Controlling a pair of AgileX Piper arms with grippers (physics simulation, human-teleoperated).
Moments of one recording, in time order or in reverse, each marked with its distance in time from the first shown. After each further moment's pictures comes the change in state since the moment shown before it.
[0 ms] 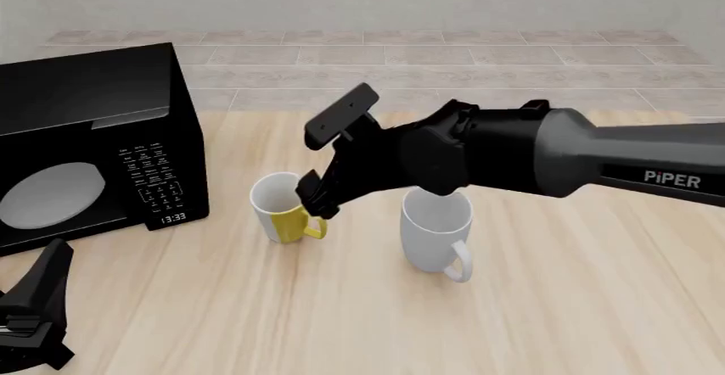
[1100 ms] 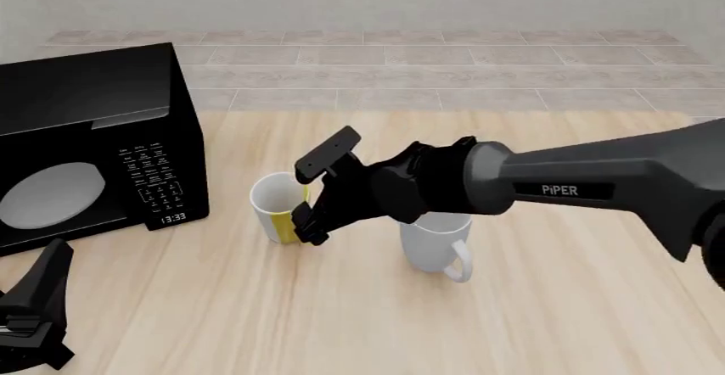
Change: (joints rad) left arm 0.000 0.000 0.000 0.000 0.000; right arm 0.002 0.187 -0.019 -0.092 0.040
